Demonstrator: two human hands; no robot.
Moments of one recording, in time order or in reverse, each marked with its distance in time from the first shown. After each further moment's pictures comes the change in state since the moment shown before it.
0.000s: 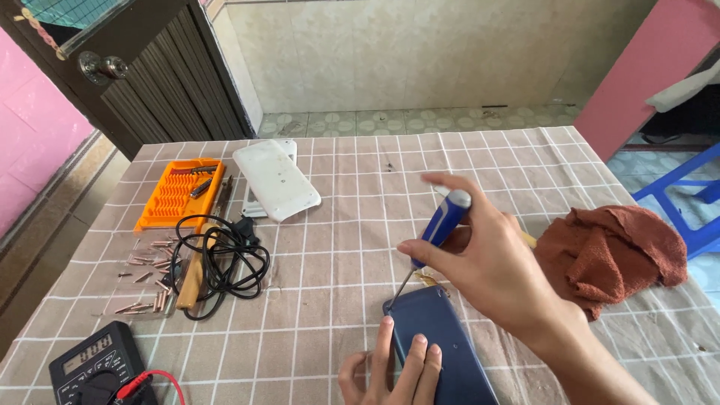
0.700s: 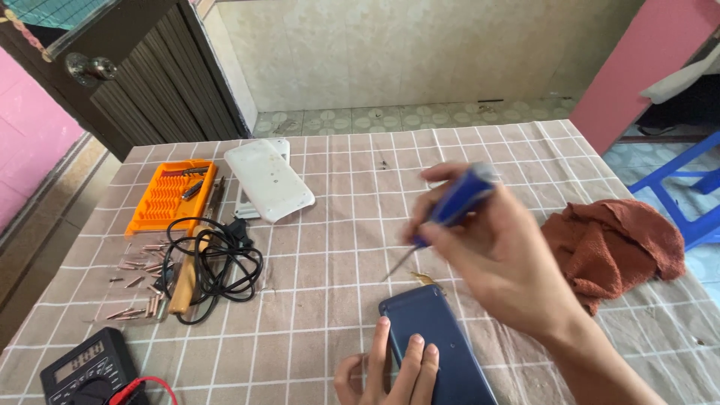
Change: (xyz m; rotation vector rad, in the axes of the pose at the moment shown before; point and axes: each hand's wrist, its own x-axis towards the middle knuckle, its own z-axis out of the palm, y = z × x) left_hand -0.001 -0.003 0.014 0.087 0.126 0.039; right_hand 0.000 0.026 0.000 0.628 -0.134 -0.344
